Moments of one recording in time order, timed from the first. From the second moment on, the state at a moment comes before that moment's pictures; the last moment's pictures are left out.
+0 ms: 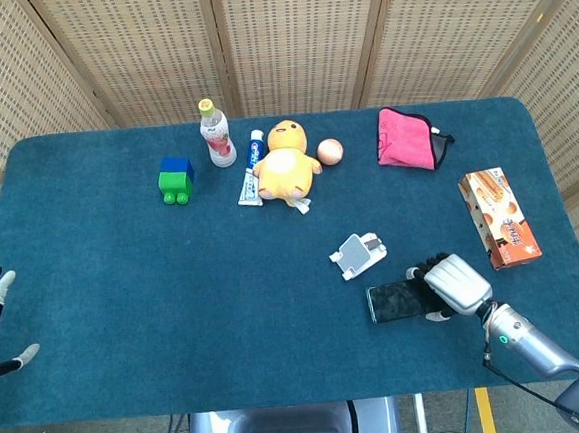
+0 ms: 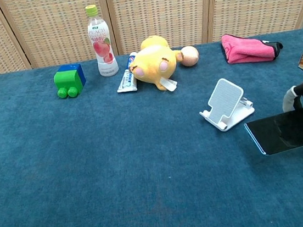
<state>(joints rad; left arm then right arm) -0.08 -1.05 -0.03 -1.64 1.49 1.47 0.05 0.54 -1.35 -0.11 -1.15 -1.73 1.16 0.15</state>
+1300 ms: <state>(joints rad) -0.10 -1.02 -0.04 -1.64 1.46 1.42 0.00 0.86 -1.17 0.14 -1.73 -1.20 0.85 -1.10</state>
